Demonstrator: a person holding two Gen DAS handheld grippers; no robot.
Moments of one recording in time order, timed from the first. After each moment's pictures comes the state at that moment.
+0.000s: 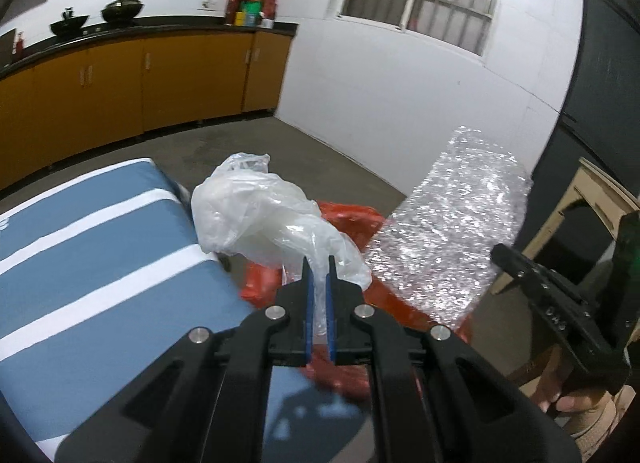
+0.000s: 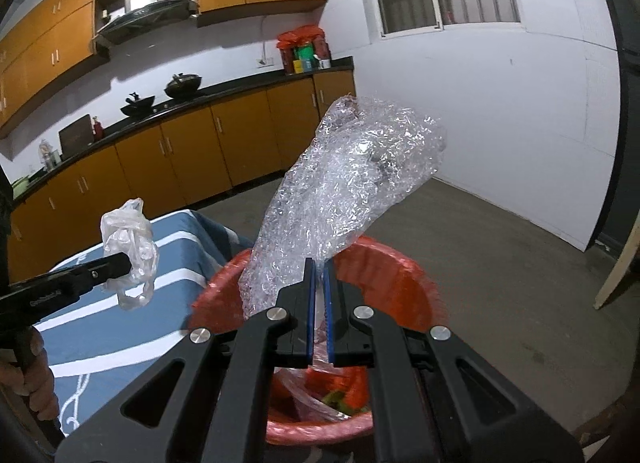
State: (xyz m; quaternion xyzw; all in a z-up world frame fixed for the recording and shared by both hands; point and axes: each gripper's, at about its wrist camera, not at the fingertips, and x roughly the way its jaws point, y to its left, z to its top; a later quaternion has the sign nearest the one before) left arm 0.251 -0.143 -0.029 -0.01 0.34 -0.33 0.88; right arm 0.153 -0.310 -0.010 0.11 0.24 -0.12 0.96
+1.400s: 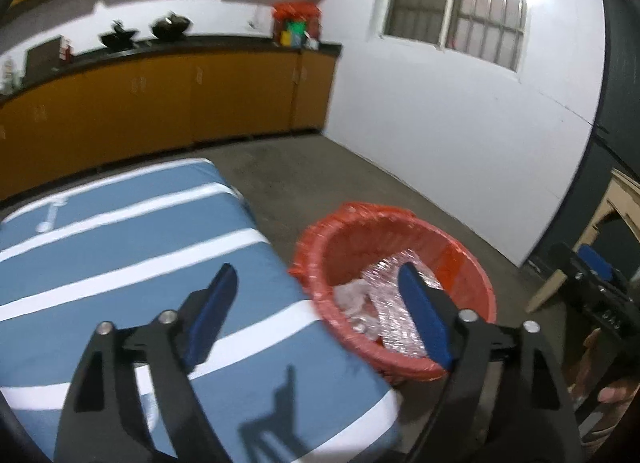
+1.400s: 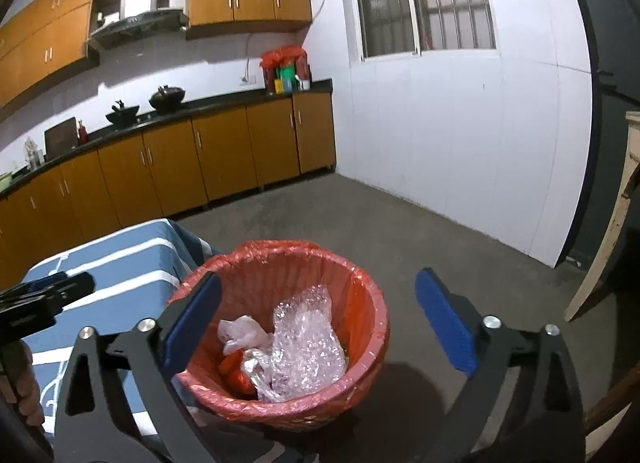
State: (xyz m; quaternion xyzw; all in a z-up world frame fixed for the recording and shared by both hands) left arm 0.197 -0.094 -0.018 -0.01 0.30 -0.22 0.93; right arm 0.105 -0.305 0.018 0.08 0.20 -0.16 0.96
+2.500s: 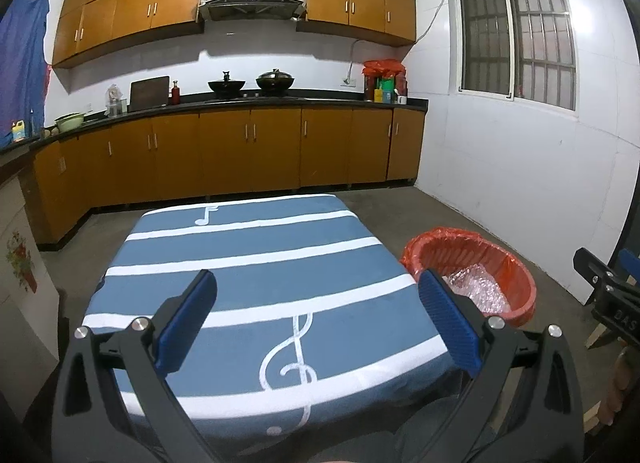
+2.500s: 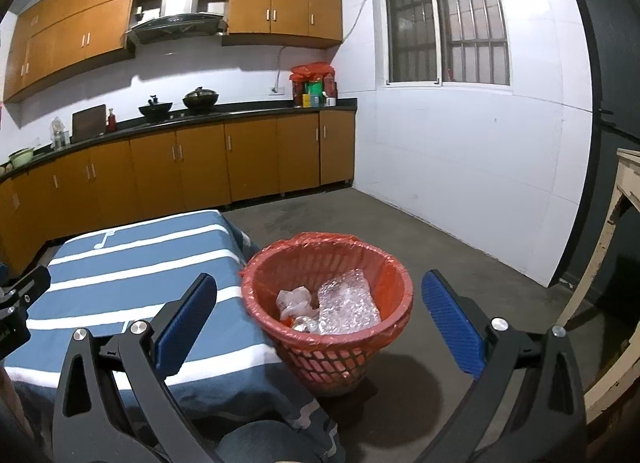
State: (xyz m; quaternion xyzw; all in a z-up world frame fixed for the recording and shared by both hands) left arm 0.034 0.012 0.022 -0.01 0.21 -0.05 0.98; right arm 0.031 -0.195 0.039 0.03 0.19 -0.13 0.97
